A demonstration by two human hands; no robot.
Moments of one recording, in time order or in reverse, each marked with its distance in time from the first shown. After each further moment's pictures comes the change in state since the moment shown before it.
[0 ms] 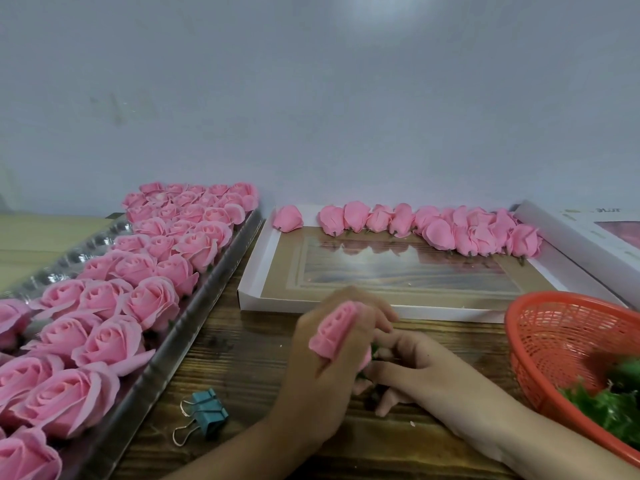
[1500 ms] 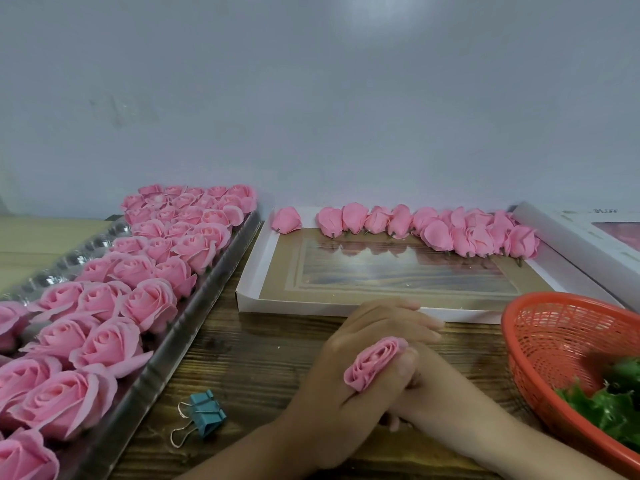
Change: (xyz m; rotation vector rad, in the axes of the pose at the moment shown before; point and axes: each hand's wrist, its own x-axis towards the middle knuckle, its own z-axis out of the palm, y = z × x) left_hand -0.002 0.014 0.006 0.266 -0.292 0.106; right_hand -0.008 -0.005 0.008 -0.550 0.036 -0.147
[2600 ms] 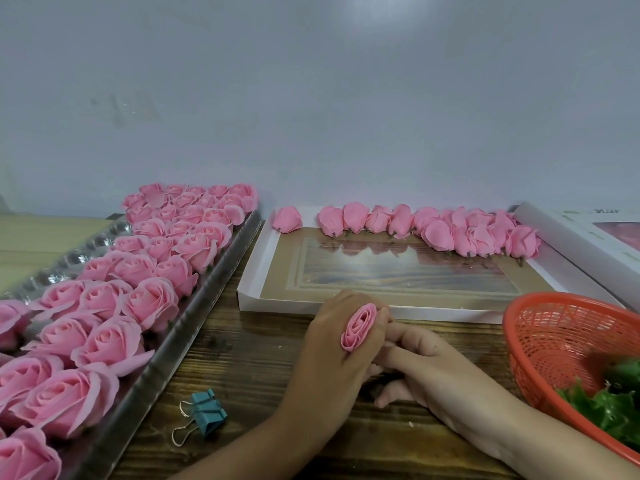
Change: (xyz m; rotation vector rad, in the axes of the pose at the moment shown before) left_hand 0.006 -0.025 0.005 -0.035 0.215 -0.299; right_hand 0.011 0.017 -0.003 0.831 0.034 0.140
